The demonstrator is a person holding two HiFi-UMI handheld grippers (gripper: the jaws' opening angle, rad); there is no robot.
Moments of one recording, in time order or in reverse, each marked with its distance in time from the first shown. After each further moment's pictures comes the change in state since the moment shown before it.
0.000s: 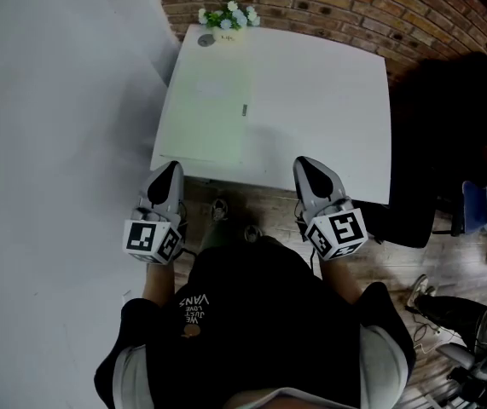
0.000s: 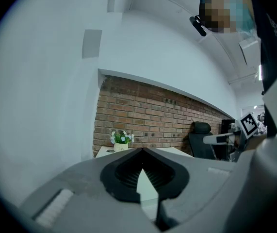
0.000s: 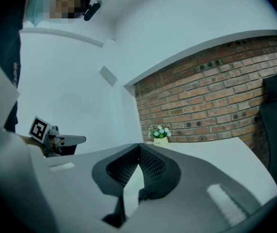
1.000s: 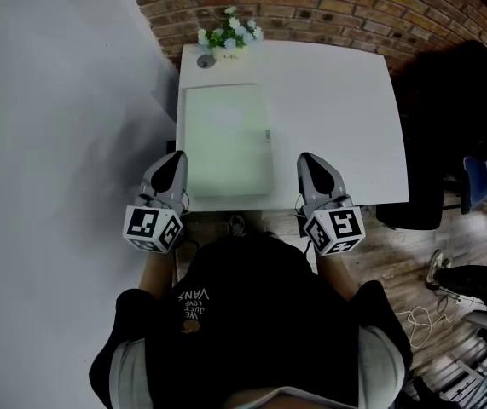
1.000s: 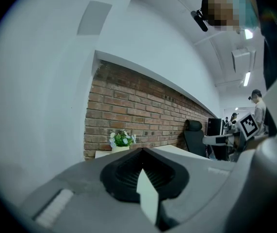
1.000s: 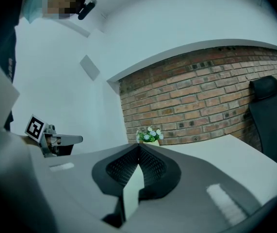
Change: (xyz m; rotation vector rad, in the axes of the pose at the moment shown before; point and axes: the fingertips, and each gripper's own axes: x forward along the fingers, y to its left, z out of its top) left arm 0.093 0.111 0.021 0.043 0.054 -0.223; right arm 0.103 0.011 -0.001 0.041 -0.039 -0.248
